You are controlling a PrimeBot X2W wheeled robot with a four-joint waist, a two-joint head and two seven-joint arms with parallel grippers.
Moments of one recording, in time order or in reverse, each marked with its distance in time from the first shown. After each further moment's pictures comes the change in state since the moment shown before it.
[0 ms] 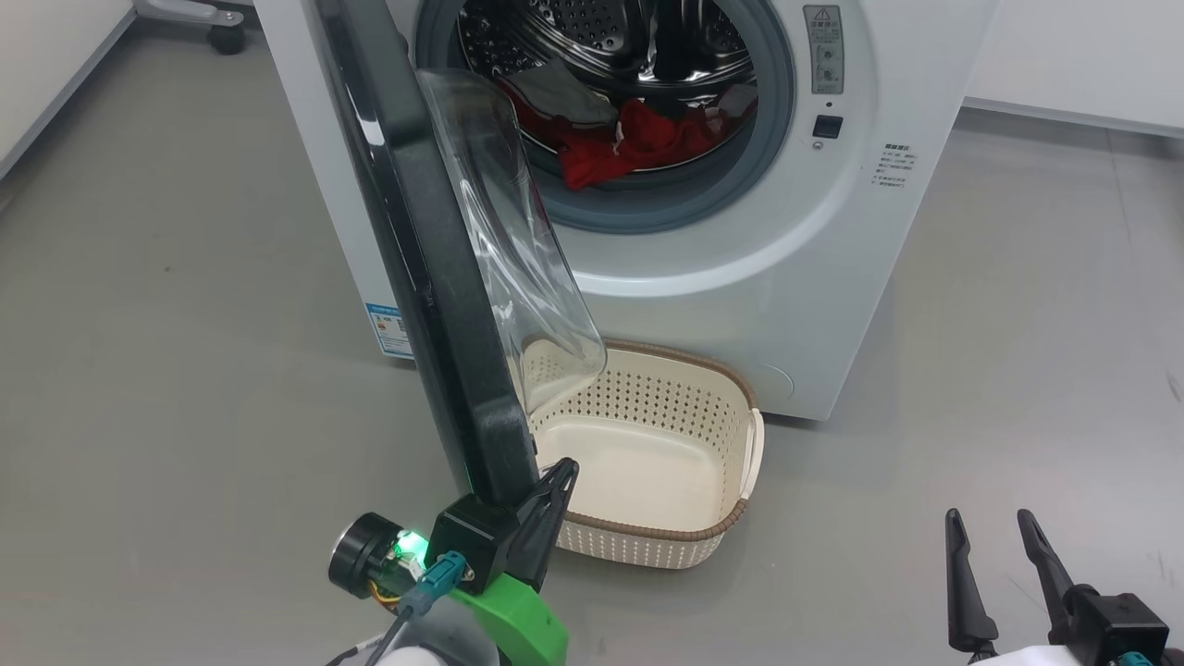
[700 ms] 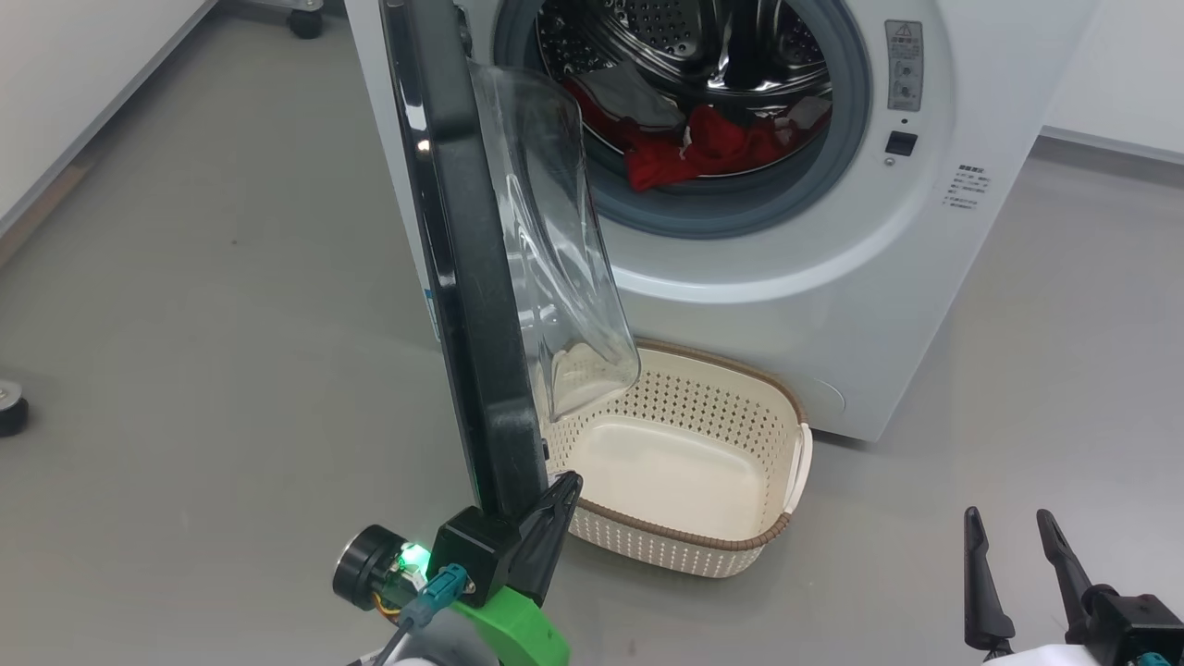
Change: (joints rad) left arm 0.020 0.001 -0.002 0.008 -0.006 0.008 -0.010; right arm 0.001 0.006 -0.038 0.000 0.000 0.009 0.000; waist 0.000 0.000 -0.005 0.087
